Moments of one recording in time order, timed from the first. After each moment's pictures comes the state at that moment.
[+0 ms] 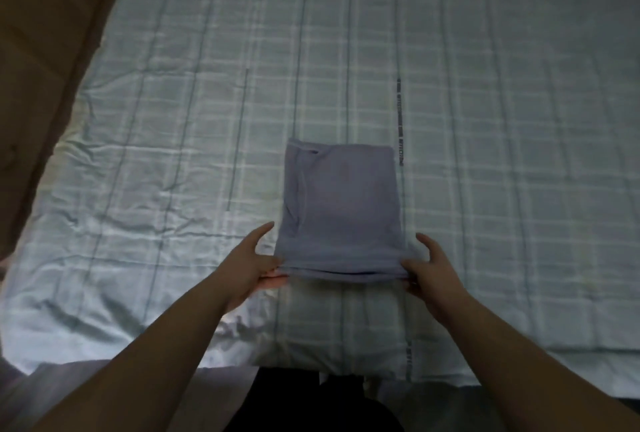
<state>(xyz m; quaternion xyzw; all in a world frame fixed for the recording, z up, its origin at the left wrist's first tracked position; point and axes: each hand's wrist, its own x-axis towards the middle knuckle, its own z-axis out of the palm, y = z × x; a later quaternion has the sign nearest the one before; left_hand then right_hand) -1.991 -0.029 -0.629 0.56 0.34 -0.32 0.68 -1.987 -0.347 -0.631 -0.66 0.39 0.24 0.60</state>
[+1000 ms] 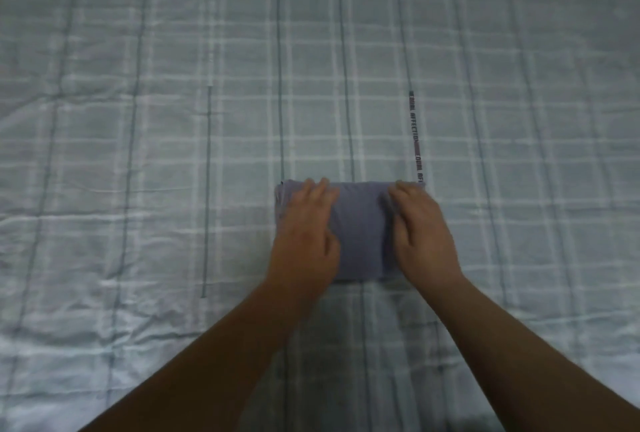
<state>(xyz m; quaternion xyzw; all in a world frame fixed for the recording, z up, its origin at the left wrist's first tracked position) -1.811 -0.088 -0.695 0.90 -0.10 -0.01 0.43 -1.811 -0.296 -0.693 -0.96 -0.02 0.00 0.28</state>
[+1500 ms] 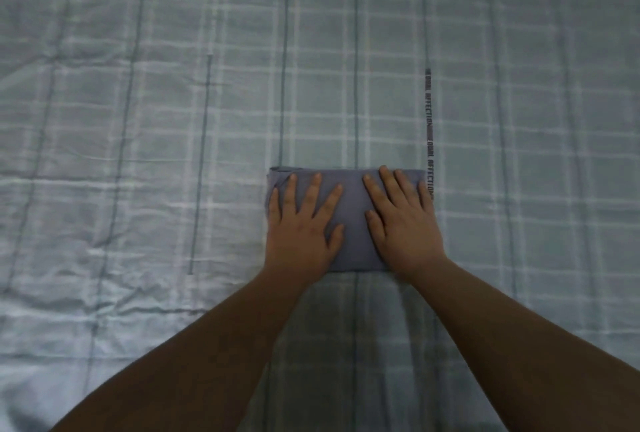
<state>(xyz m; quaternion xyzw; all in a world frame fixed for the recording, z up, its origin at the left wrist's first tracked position) -1.831 -0.101 -0.757 0.99 -0.10 -0.06 0.09 -1.805 -0.301 -0.750 -0.98 -0.12 0.13 0.06</state>
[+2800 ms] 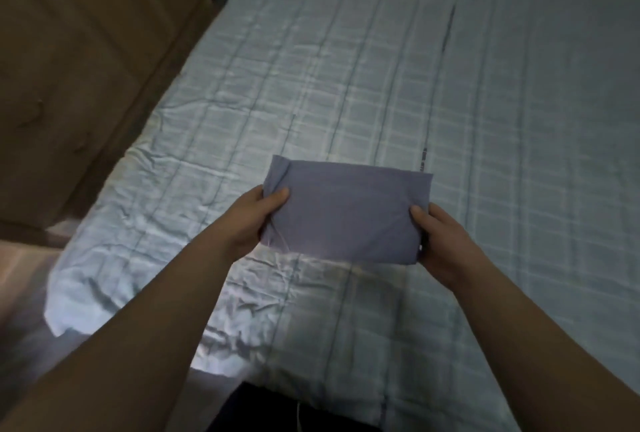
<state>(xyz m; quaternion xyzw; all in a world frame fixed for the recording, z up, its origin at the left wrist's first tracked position) -1.891 -0.015 -0.500 0.59 0.26 -0.17 0.74 -1.836 -0.325 -0.516 -0.64 0.18 0.29 0.69</state>
